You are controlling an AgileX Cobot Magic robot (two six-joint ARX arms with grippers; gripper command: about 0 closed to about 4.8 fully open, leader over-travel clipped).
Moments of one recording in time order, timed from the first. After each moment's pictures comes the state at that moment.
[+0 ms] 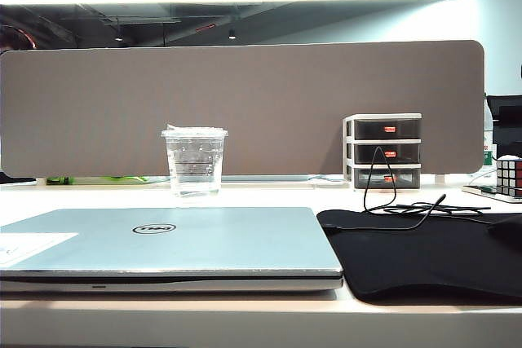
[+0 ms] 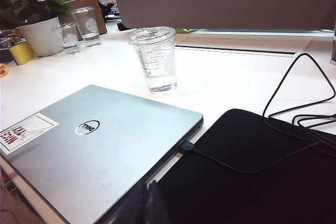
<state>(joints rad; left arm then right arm) -0.10 0.05 0.09 0.17 0.20 -0.22 0.05 0.00 0.01 -0.03 -0.58 0.13</state>
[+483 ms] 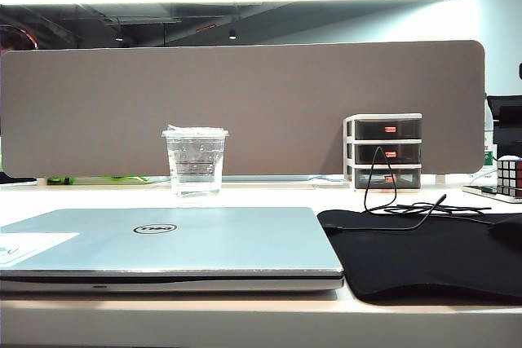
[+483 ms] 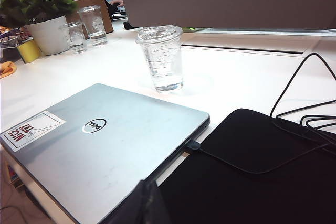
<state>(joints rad) -0.10 0.56 0.22 0.50 0.23 -0.17 0.05 0.00 0.01 -0.04 -0.61 0.13</state>
